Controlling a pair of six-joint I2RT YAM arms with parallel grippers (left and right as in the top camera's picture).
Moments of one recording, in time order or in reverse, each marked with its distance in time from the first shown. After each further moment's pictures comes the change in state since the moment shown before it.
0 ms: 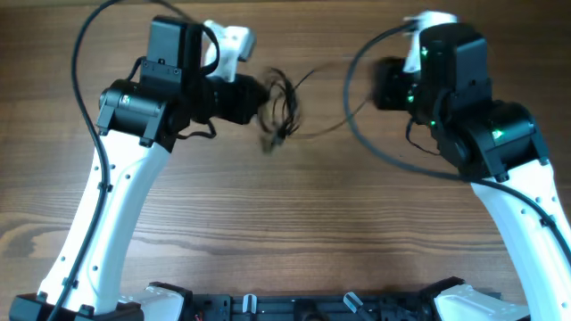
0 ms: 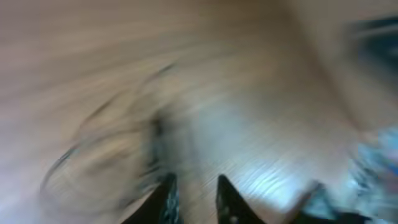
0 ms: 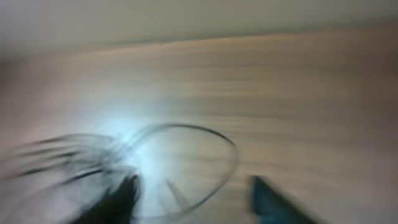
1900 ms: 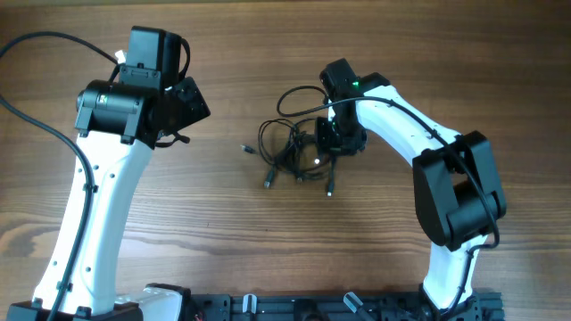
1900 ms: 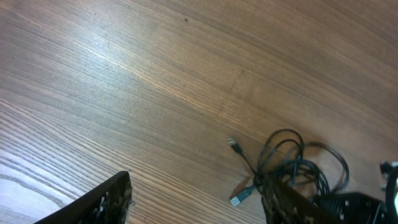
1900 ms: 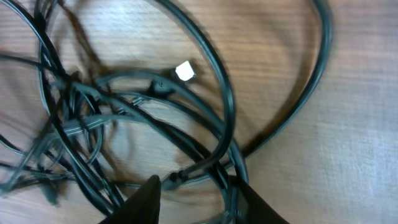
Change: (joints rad) left arm 0.098 -0.010 0.000 -0.283 -0.739 -0.545; right arm 0.059 0.696 -0.082 -0.108 -0.156 0.207
